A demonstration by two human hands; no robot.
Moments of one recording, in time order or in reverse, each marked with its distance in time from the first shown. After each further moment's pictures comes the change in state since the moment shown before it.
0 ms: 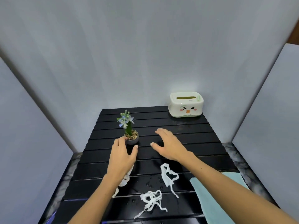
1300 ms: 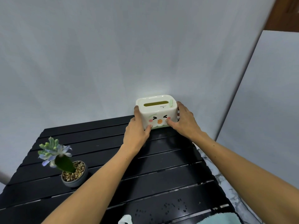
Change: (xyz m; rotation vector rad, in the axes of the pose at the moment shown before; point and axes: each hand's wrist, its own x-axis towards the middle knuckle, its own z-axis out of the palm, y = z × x) left_hand 0.171 0.130 0.184 -0.066 -0.086 0.284; right_hand 0.101 0.196 -0.102 0.122 0.423 0.218
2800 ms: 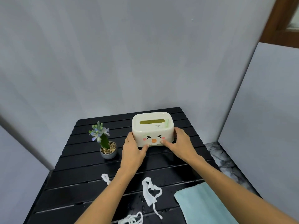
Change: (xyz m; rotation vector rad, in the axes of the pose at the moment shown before) left_hand -0.138 -0.025 -0.079 -0.119 0.042 -0.213; right_hand -0.140 -0.068 0.021 0.143 -0.112 0.096
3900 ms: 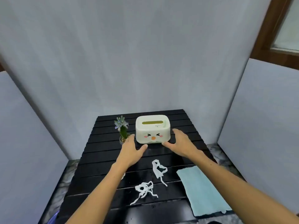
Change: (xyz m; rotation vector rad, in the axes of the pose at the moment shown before) left_hand -0.066 0.006 -0.095 0.134 -0.215 -0.042; right_hand -0.086 -0.087 -0.033 -0.228 -0.203 0.028
